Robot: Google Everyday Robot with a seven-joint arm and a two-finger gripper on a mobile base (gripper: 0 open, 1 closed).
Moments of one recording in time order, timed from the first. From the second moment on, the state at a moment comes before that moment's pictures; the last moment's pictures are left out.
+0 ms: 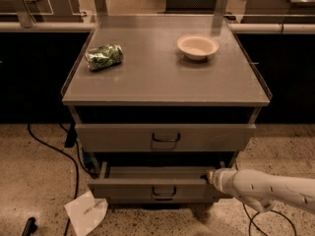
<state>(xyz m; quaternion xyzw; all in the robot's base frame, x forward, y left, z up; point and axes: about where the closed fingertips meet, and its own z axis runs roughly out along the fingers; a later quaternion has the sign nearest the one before) 0.553 -0.230 0.420 -0.05 0.94 0.10 0.33</state>
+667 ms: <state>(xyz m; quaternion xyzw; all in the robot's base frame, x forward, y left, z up) 0.527 -0.215 0.412 -0.08 0.94 0.14 0.30</state>
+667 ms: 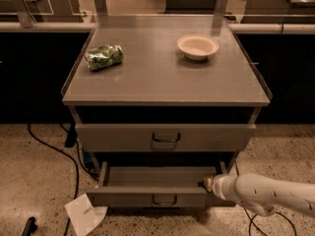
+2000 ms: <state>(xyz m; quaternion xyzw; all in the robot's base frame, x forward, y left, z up) 0.479 -0.190 0.403 -0.12 0.94 0.20 0.24</state>
